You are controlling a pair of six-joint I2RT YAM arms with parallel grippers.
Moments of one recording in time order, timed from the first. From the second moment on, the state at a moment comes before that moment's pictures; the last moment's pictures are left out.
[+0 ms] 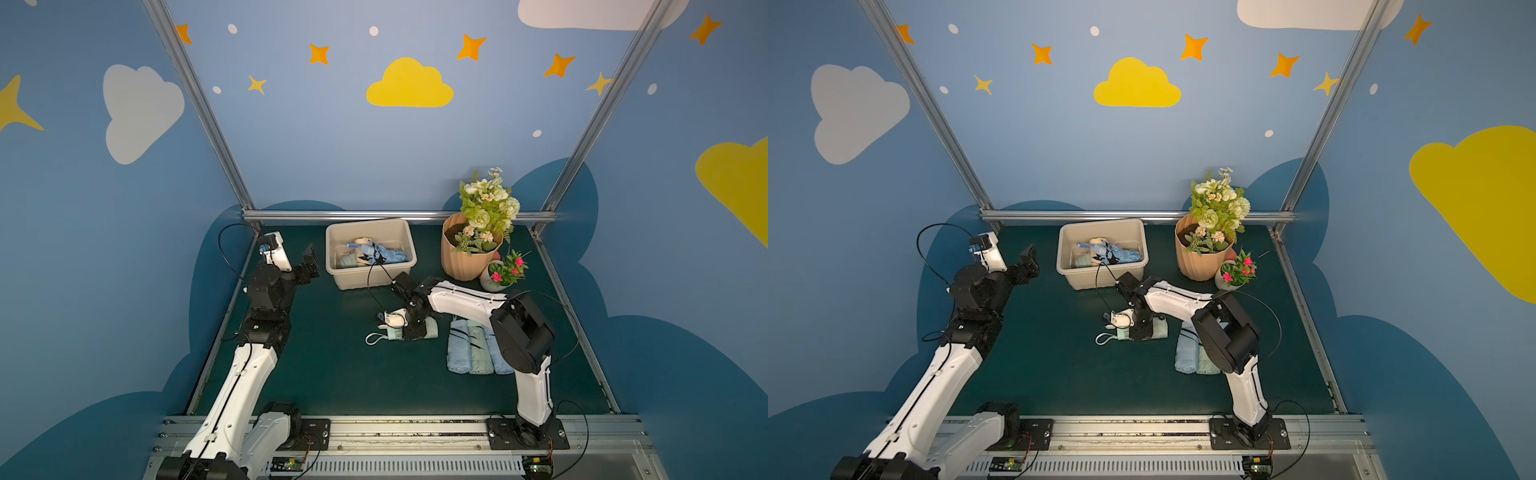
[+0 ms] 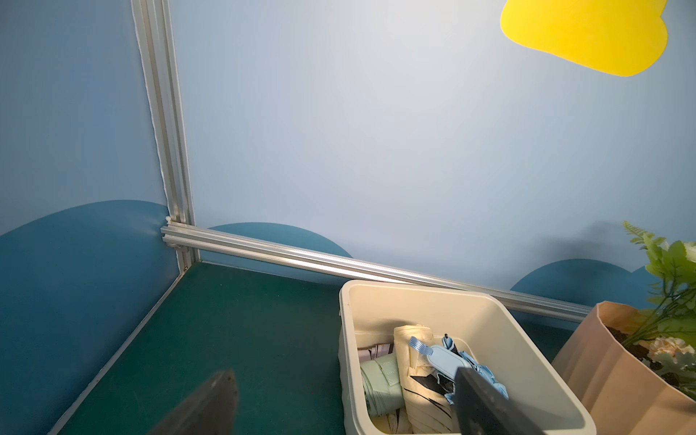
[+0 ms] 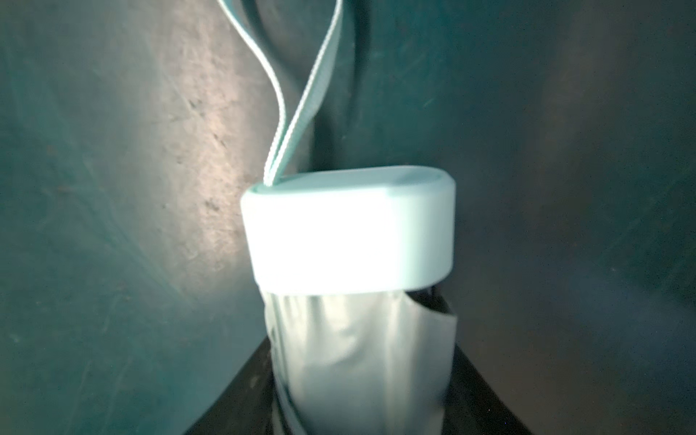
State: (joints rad) left arm -0.04 0.95 0.75 0.10 -0.07 -0.24; right arm 0.85 2.01 1.43 -0.81 -0.10 -0.85
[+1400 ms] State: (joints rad) left arm 0.00 0.88 0.66 -0.13 -0.24 -0.63; right arm 0.94 1.70 1.46 -0.57 0.16 -0.95
